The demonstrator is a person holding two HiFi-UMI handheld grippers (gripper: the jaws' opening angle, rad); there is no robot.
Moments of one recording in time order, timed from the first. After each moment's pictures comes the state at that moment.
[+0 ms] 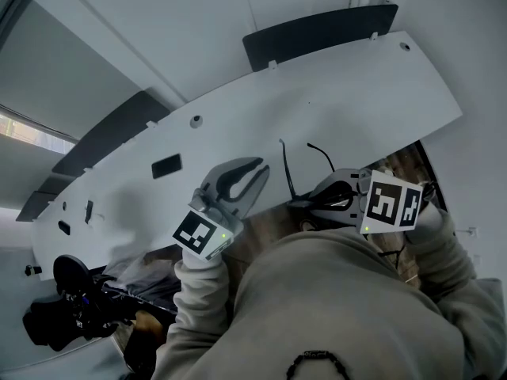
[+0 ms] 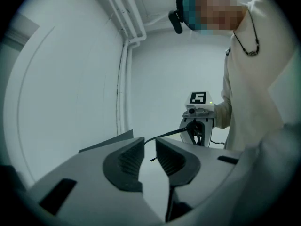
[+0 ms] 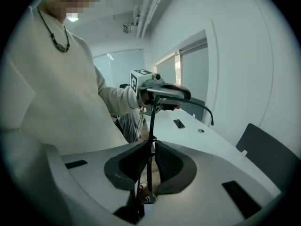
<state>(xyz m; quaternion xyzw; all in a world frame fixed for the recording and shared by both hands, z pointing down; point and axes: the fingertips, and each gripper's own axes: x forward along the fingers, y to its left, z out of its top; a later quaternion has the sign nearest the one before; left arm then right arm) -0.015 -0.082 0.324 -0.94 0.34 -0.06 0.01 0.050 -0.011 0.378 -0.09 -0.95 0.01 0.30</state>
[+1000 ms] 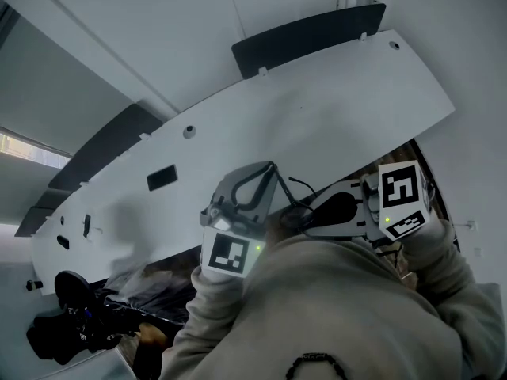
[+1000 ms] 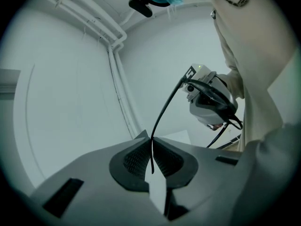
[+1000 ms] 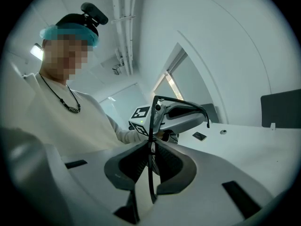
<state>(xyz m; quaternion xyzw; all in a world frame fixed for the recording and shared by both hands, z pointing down) 0.012 -0.094 0.319 -0.89 0.39 -0.16 0.16 0.043 0.007 0.313 -0.14 -0.95 0.22 0.15</state>
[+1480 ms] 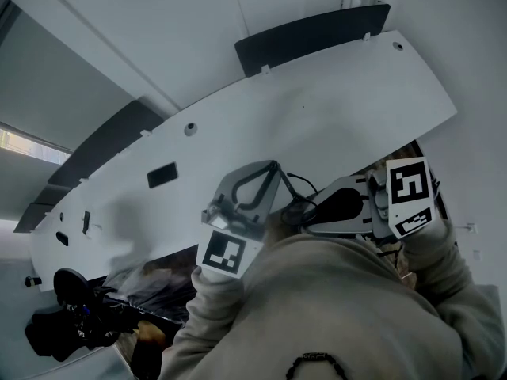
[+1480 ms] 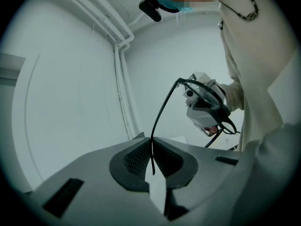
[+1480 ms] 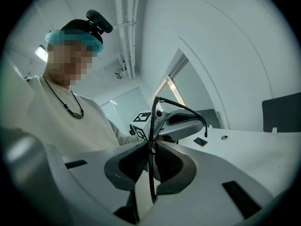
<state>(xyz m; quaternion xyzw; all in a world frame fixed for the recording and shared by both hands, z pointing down) 0.012 -0.095 0.313 -0.91 0.38 -0.13 0.13 0.041 -0.002 0.297 -0.14 -0.96 0.21 0.12</state>
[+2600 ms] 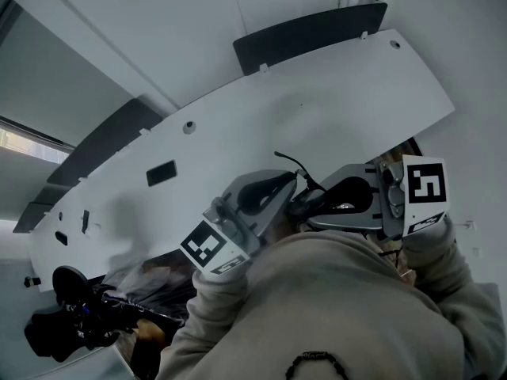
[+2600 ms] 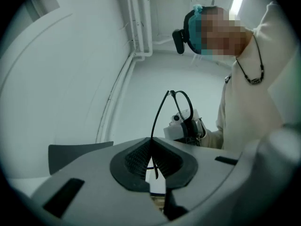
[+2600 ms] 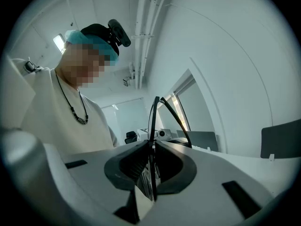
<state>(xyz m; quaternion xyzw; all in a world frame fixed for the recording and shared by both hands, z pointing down) 0.035 -0.060 0.282 -0.96 0.26 0.07 -0.05 0.046 -0.006 0.251 -0.11 -0.98 0.14 0.03</state>
